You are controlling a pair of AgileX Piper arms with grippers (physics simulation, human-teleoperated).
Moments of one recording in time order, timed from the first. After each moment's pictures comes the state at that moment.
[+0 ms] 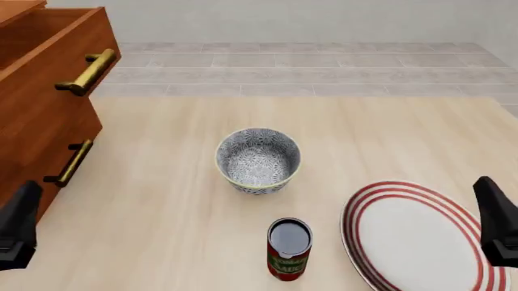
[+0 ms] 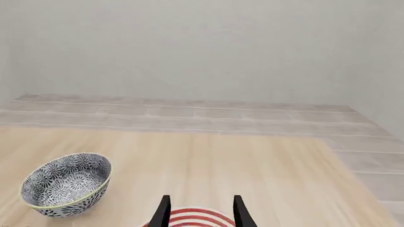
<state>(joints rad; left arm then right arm) 0.00 0.00 0.00 0.00 0.00 0.03 0.03 -0.02 -0.03 -0.03</state>
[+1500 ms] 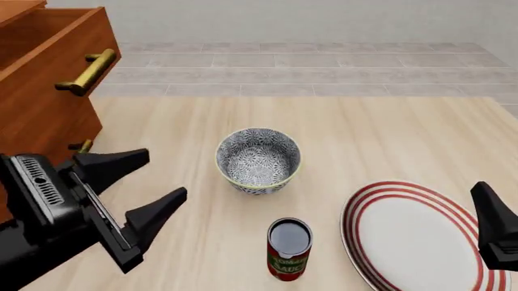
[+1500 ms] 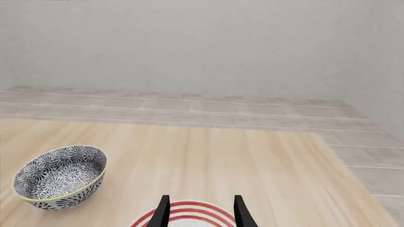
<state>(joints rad) -0.73 0.74 -0.21 -0.32 0.16 0.02 0.02 -0.01 0.01 -0.05</state>
